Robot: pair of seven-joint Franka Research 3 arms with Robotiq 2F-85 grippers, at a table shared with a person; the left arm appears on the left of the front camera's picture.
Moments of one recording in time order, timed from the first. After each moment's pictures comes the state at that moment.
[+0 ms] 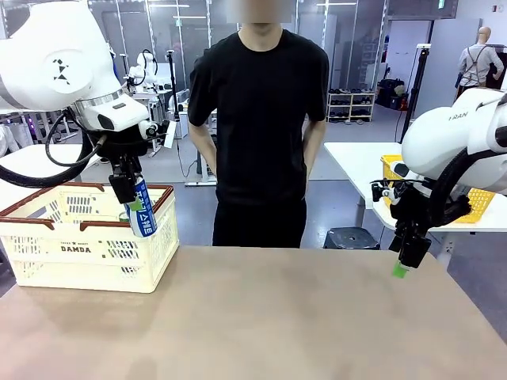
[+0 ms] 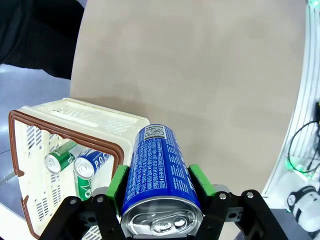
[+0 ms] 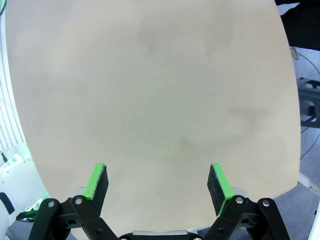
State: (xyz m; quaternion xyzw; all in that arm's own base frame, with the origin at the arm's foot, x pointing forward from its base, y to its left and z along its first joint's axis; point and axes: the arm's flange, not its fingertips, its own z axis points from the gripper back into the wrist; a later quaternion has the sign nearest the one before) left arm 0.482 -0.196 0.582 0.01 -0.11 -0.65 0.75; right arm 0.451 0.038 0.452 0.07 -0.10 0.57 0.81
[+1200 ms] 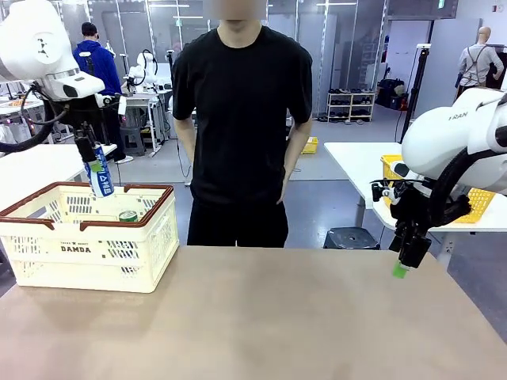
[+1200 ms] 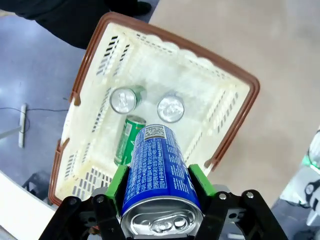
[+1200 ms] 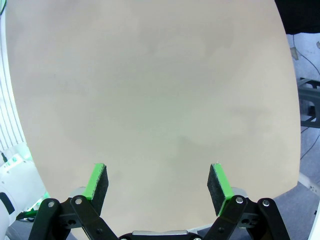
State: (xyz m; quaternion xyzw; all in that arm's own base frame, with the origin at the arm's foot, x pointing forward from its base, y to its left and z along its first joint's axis) left arm 0.641 -0.046 0.610 0.01 -0.10 -0.57 0.82; right arm 0.451 0.038 0.453 0.07 -0.10 0.57 0.81
